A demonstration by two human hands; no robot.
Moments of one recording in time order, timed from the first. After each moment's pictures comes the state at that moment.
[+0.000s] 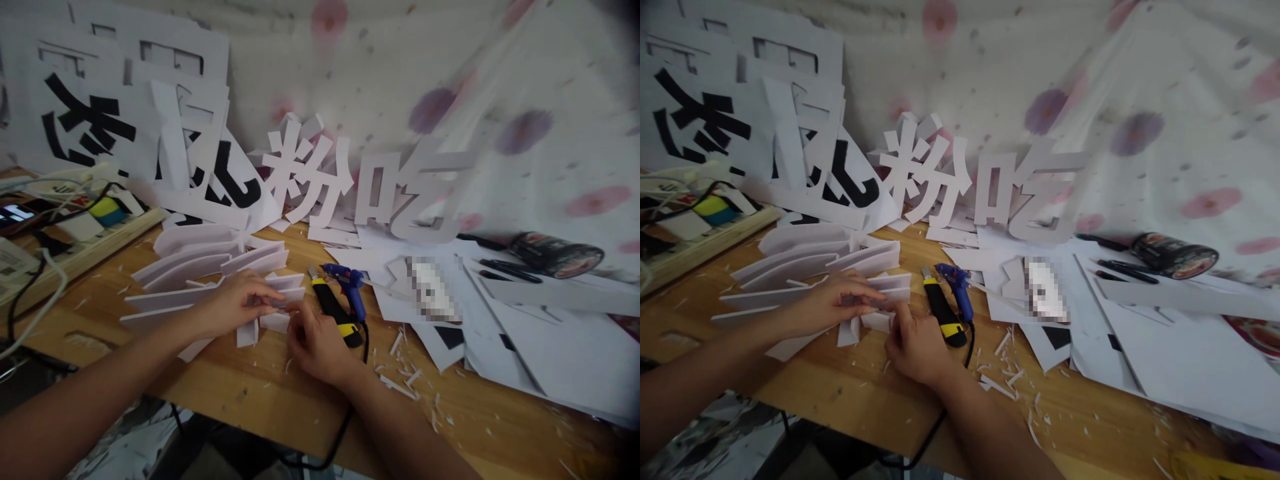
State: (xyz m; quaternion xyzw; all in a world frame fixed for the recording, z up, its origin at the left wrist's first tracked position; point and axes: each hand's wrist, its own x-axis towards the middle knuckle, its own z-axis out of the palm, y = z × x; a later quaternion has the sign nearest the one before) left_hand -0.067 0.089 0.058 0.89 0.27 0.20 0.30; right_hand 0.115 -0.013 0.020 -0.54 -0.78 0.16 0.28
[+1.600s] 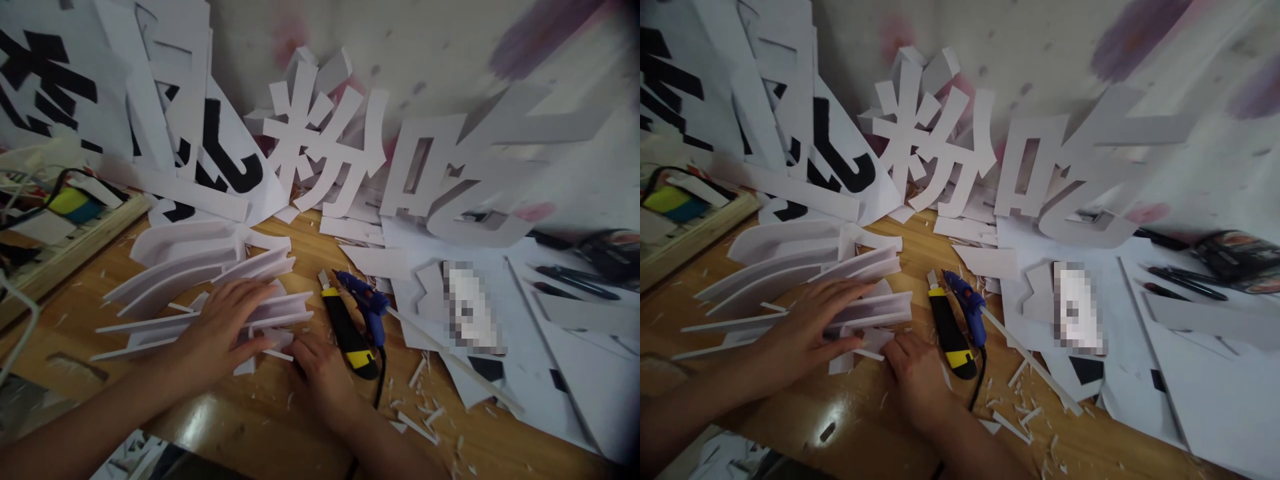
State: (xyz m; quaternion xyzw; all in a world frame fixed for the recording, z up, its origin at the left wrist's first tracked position) left_hand -0.075 0.083 0.060 0.89 0.36 0.15 0.21; right_hand 0.112 -0.007 0.004 -0.56 -0.77 0.19 0.24
